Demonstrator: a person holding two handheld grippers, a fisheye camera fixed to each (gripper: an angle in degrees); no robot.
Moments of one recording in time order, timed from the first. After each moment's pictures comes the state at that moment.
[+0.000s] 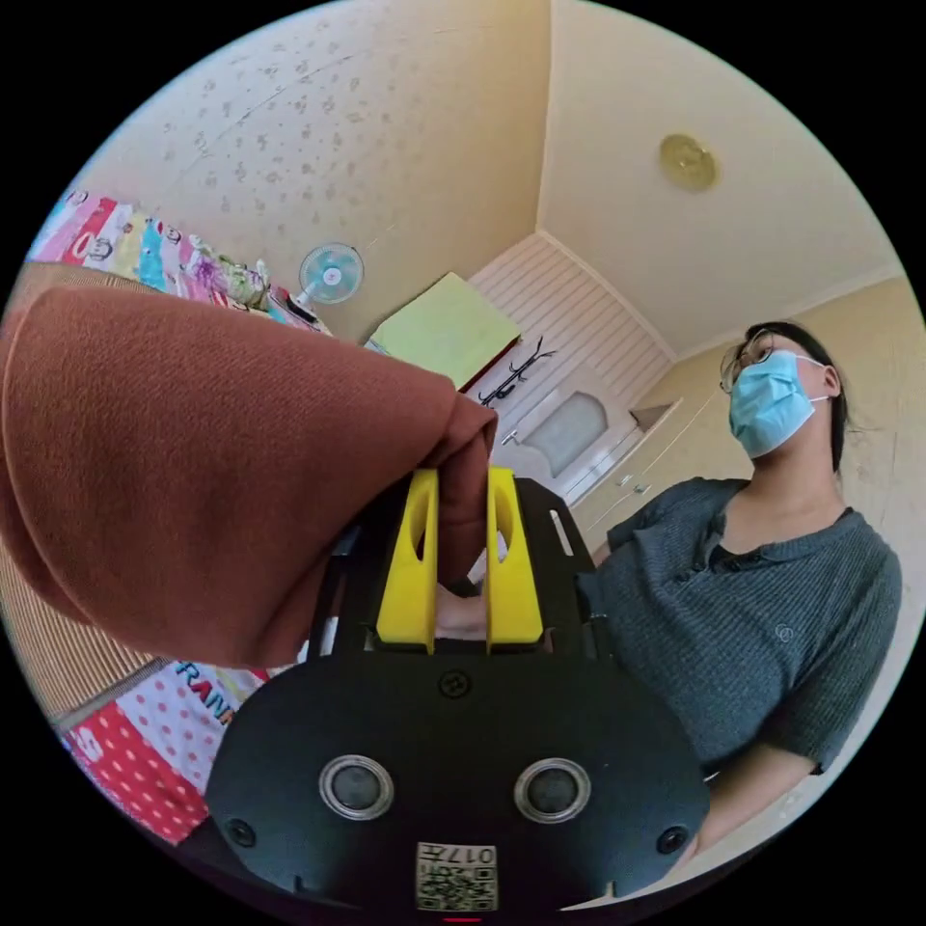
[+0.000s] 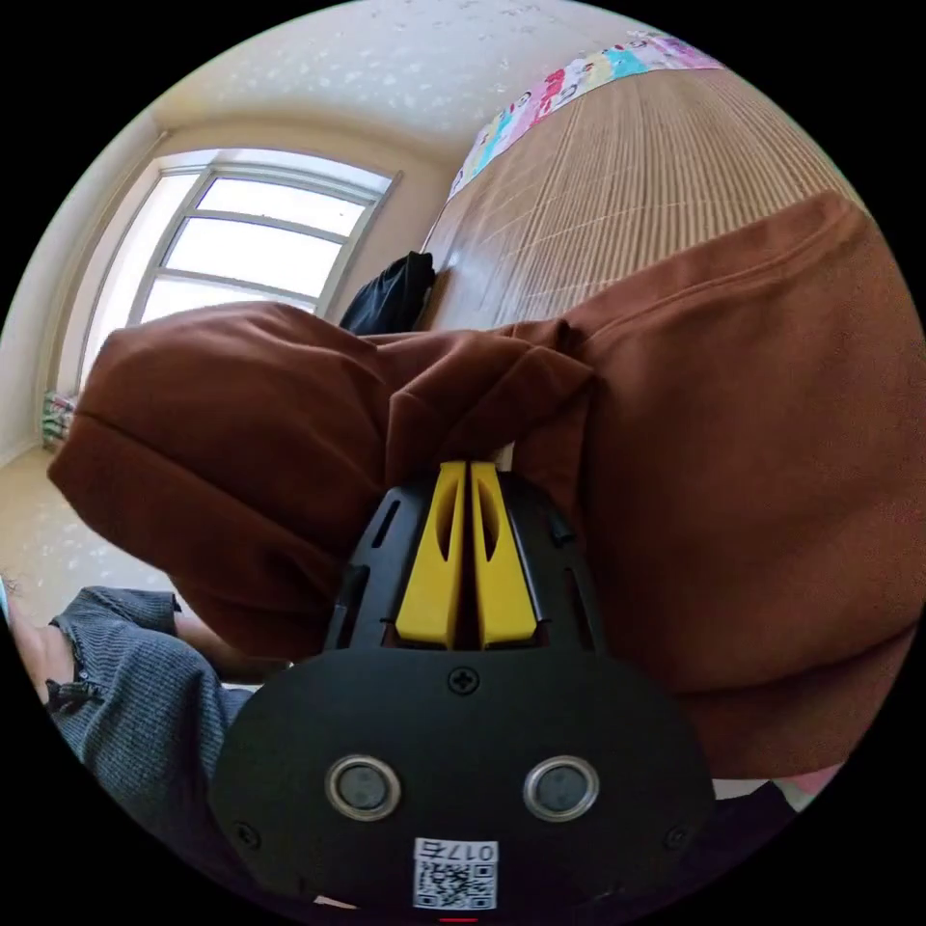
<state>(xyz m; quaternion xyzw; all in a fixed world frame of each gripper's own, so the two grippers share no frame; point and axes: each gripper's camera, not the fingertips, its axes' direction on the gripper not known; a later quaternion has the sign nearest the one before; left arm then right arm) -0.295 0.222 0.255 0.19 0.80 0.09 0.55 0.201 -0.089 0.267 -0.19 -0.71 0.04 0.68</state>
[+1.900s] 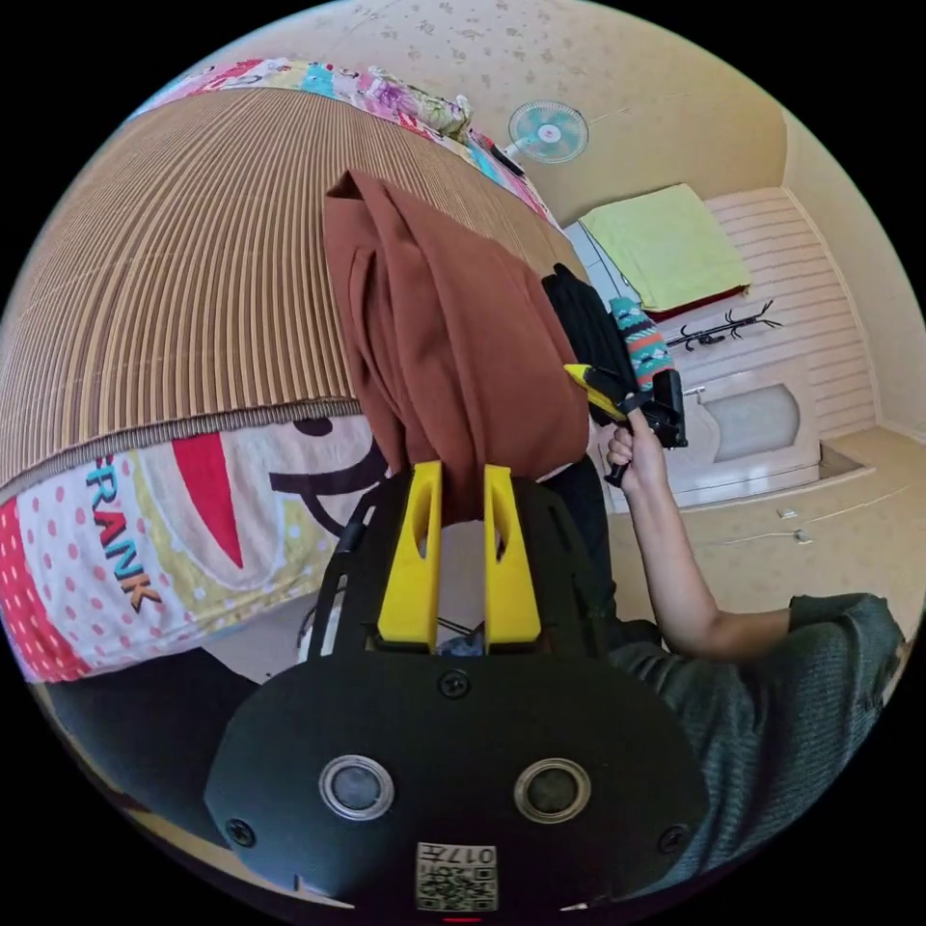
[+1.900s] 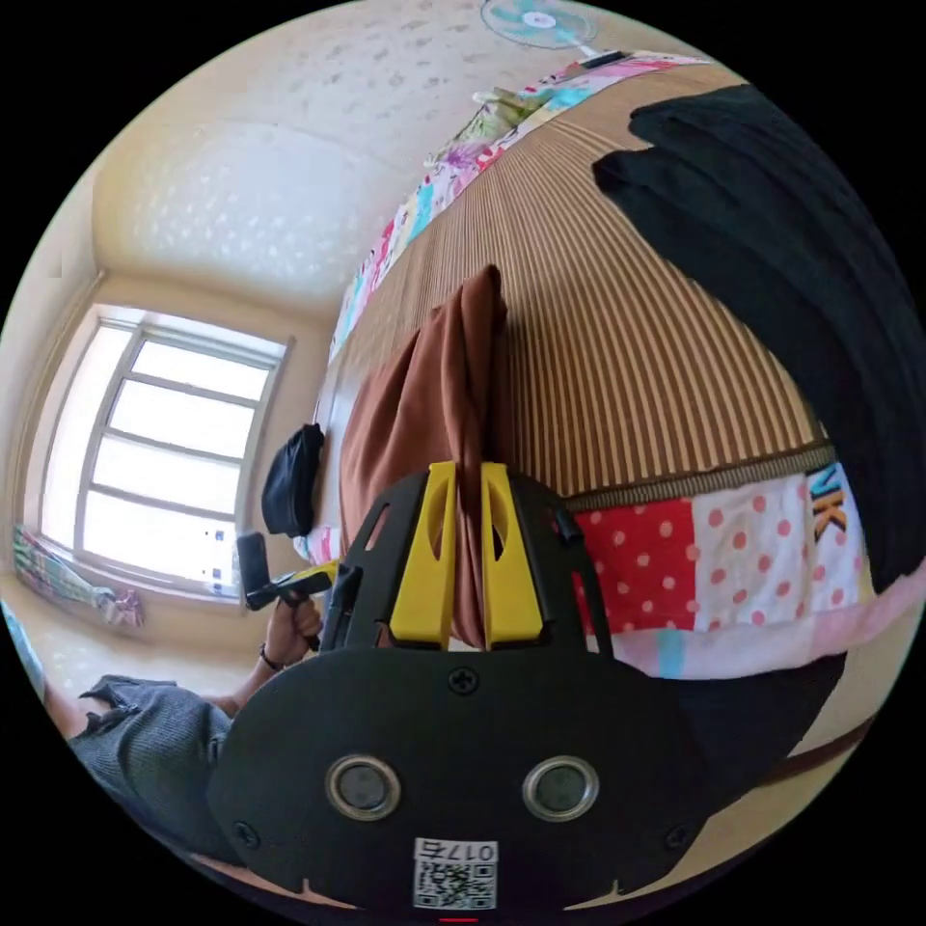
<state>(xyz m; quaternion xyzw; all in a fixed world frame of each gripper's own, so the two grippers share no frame) 0.027 0.197 0.408 -0.07 0.69 0.04 0.72 0.510 -0.074 0.251 -0.14 -0.55 0.30 0.77</state>
